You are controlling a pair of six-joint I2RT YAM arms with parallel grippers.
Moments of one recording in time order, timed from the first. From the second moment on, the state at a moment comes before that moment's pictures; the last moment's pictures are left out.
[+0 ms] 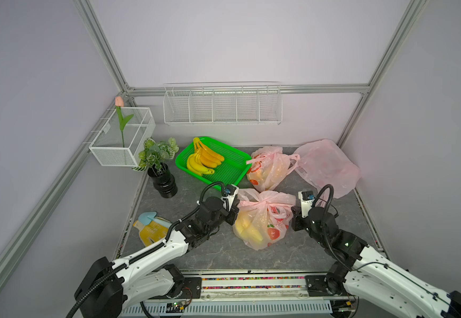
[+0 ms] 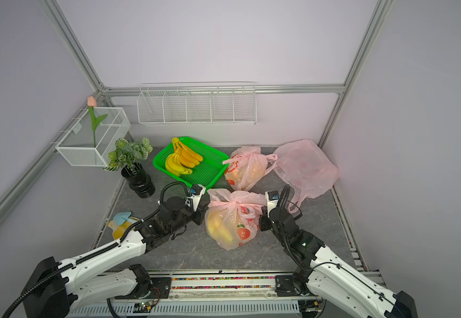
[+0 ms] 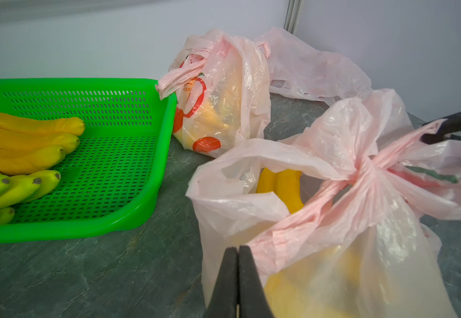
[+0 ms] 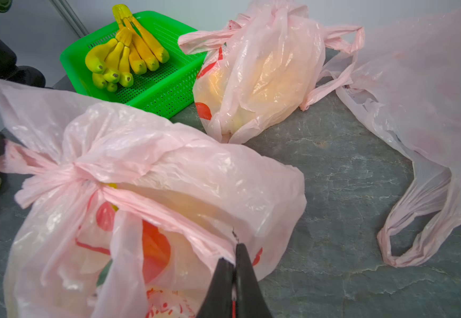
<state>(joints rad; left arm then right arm) -0.83 1.06 0.58 0.09 -0.08 -0.10 0.74 0.73 0.51 -0.31 0.33 0.39</state>
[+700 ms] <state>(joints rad) -0.73 1.06 0.54 0.08 0.11 -0.17 0.62 0.77 0.47 -0.29 0.14 0.46</state>
